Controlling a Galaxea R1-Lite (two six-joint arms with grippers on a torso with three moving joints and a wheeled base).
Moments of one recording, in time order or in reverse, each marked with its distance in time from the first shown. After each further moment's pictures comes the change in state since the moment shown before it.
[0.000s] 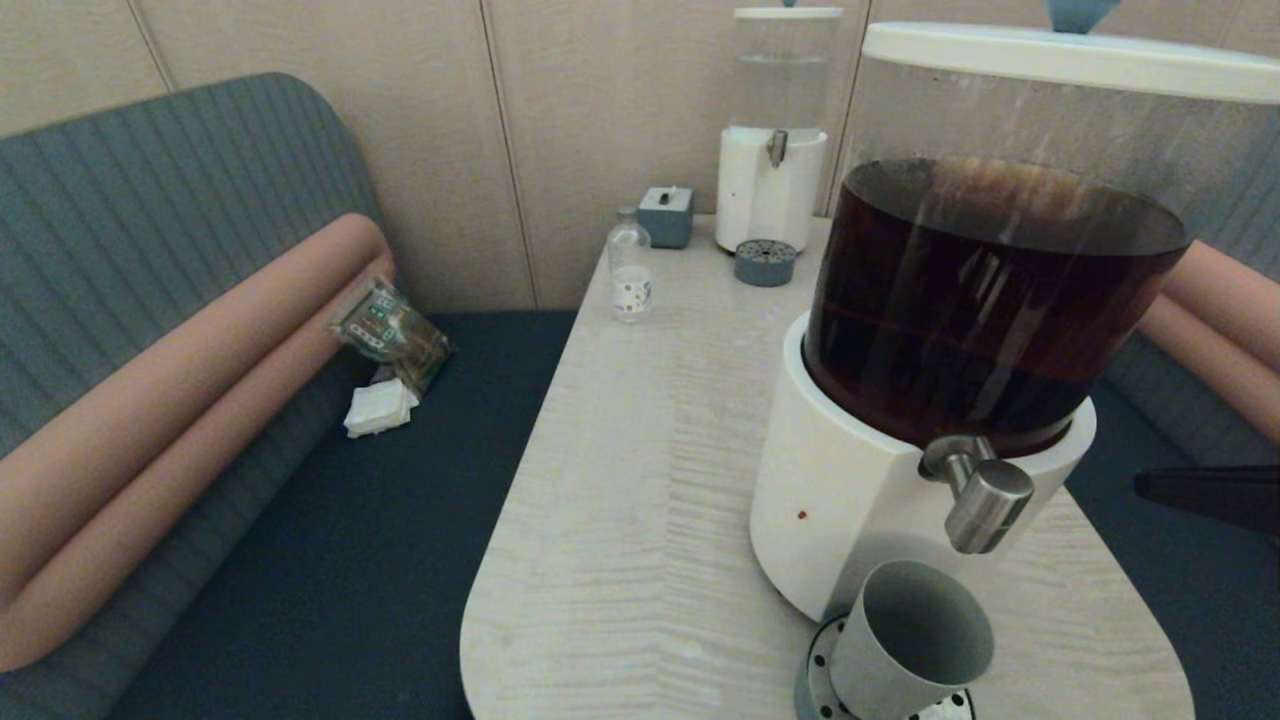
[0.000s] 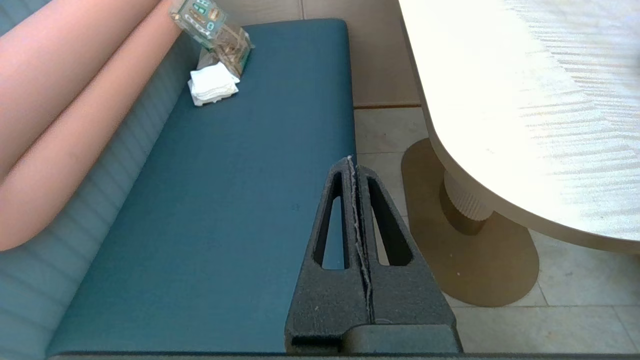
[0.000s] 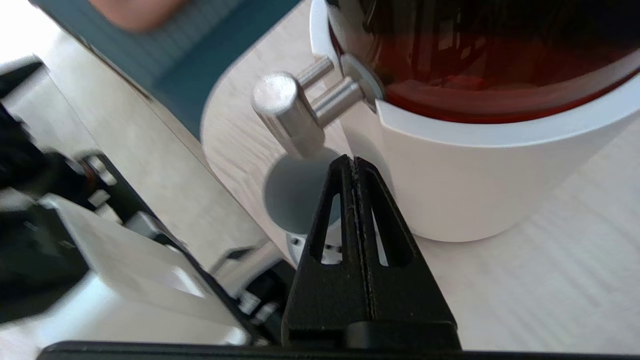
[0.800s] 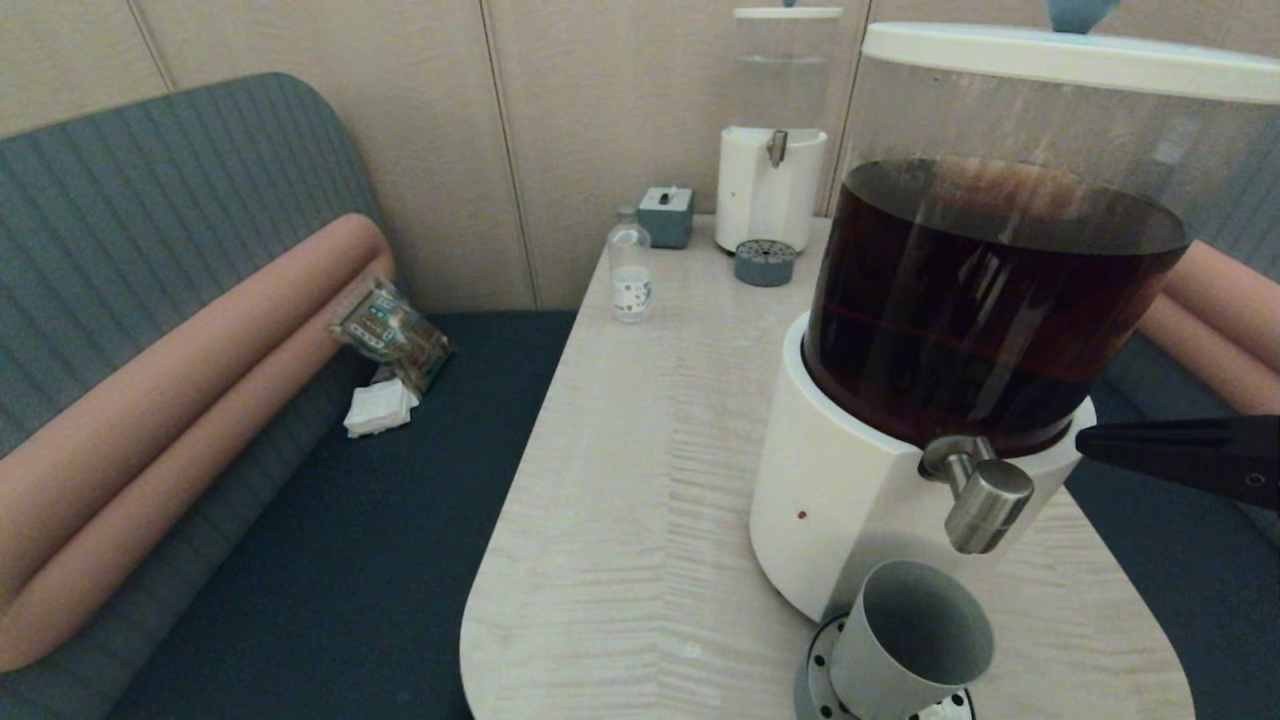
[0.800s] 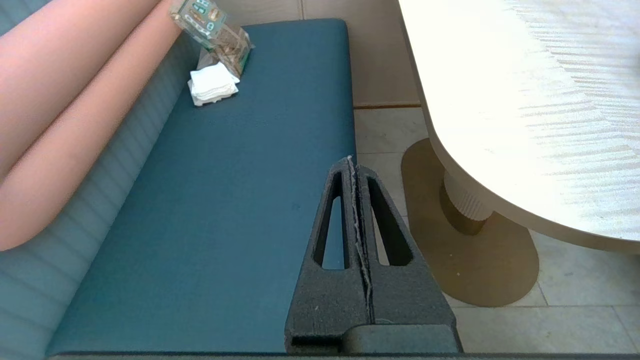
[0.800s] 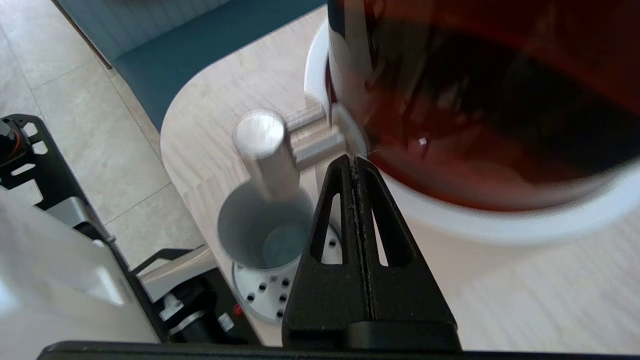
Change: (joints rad) left arm 0.000 0.000 0.000 0.000 0.000 0.000; right arm 0.060 0.079 0.007 -0.157 -0.021 -0.180
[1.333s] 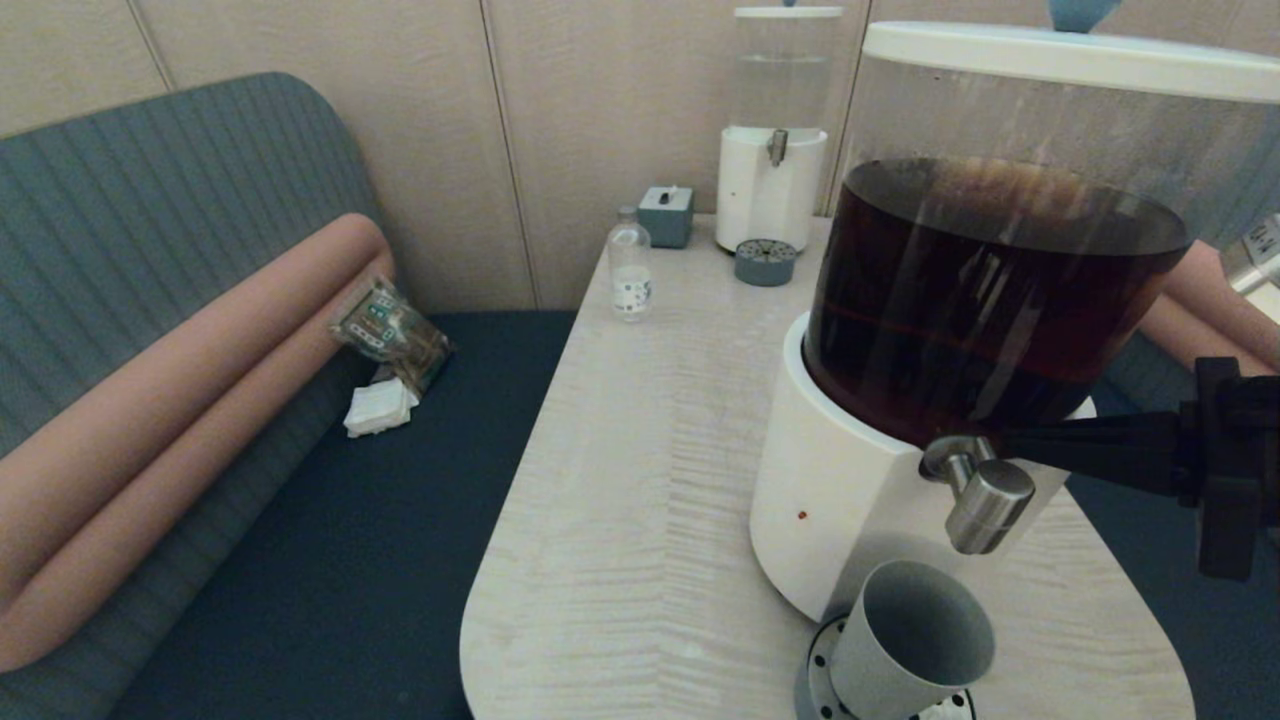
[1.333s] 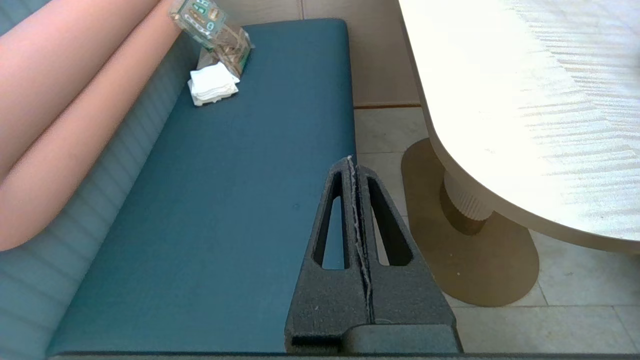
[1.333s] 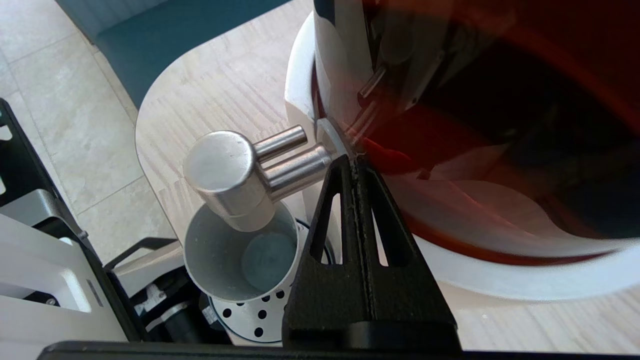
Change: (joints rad) left arm 0.000 0.000 0.000 0.000 0.000 0.001; right arm 0.083 0.100 0.000 -0.060 -0.090 -0.029
